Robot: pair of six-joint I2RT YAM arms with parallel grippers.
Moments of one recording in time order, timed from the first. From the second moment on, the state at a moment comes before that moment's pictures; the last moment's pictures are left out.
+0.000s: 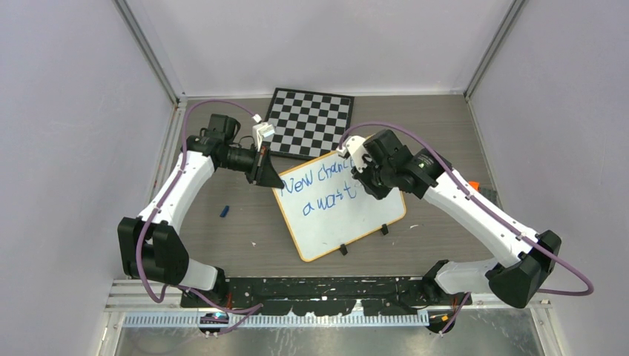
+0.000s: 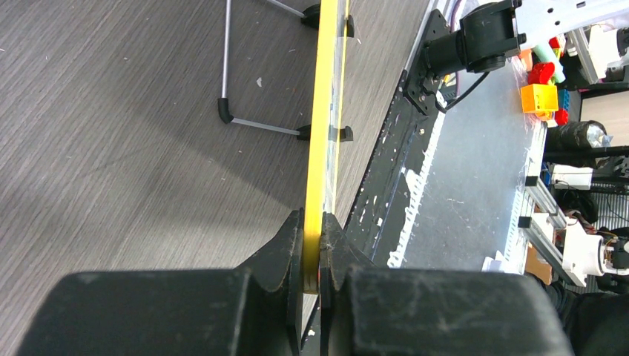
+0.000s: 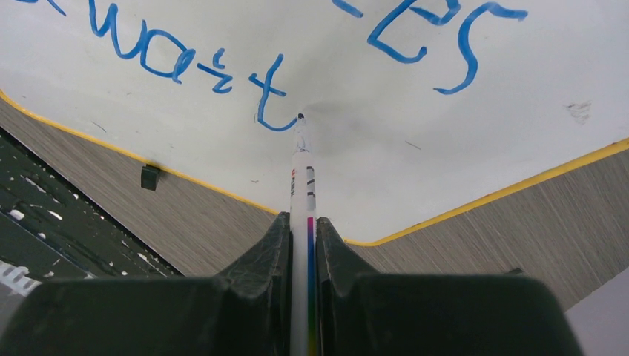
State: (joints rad) left arm -0.20 1.43 1.24 -0.90 1.02 0.29; right arm 0.71 1.28 1.31 -0.98 0.04 -0.21
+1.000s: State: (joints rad) left arm -0.22 1.44 1.24 -0.90 0.94 0.32; right arm 0.70 1.28 1.31 -1.03 0.04 -0.21
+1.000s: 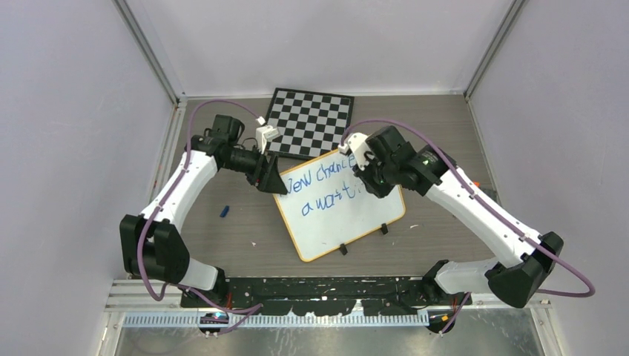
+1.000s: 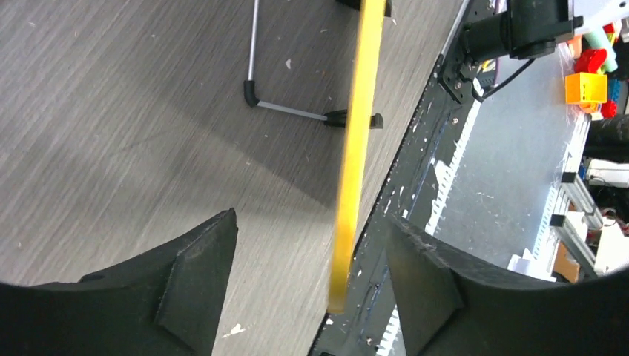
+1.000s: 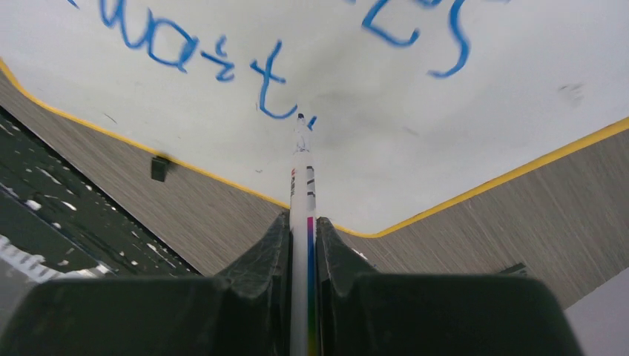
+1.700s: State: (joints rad) left arm 0.23 1.40 1.44 -1.07 0.93 0.35; right arm 0.51 1.32 1.78 -1.04 -0.15 -0.05
